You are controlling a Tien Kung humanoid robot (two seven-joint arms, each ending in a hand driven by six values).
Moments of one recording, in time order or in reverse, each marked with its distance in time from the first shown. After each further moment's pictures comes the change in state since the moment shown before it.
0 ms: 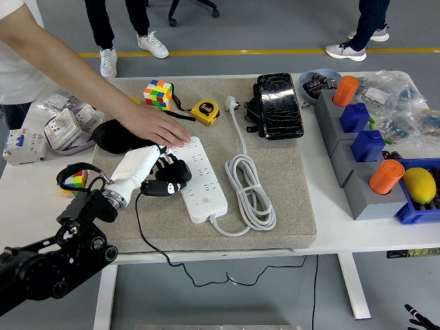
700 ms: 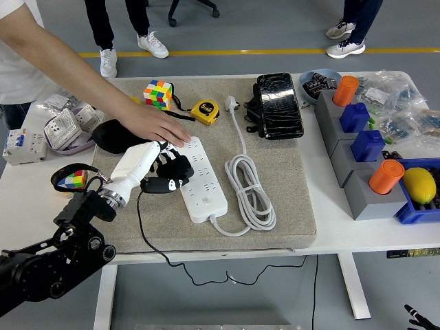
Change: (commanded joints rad) left arm 0.020 0.010 -0.031 -0.020 -0.028 0.043 -0.091; right arm -0.002 0.002 0.002 -0.001 0.000 0.000 0.000
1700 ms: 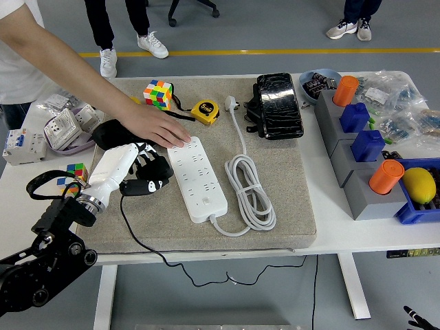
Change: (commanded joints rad) left arm 0.091 0.044 -0.106 -0.010 0.049 0.003 -0.037; right arm 0.001 0.002 -0.003 -0.001 -0.002 0.001 0.000
